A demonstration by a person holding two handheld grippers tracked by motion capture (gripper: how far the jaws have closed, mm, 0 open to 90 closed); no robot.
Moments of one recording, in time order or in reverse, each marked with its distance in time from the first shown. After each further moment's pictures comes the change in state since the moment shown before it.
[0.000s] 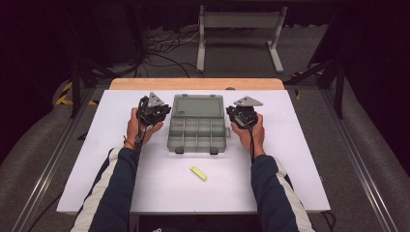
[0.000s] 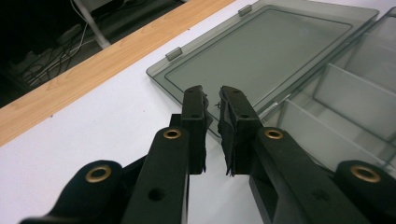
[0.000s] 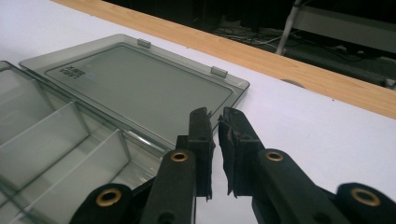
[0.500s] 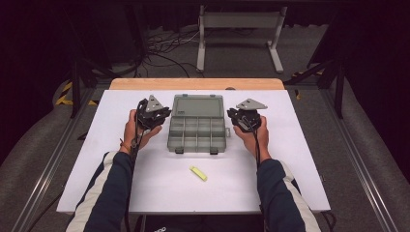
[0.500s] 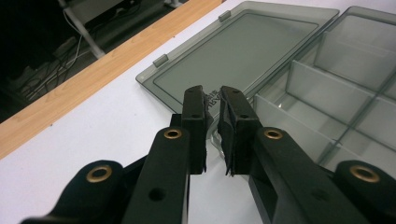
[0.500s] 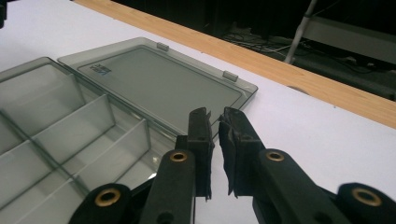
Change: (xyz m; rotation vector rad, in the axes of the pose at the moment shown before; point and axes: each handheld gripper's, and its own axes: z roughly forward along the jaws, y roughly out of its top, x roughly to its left) left arm -0.011 0.000 -0.019 -0.019 -0.028 0.060; right arm 0.004 0.000 -0.022 -0.020 0.039 -0.040
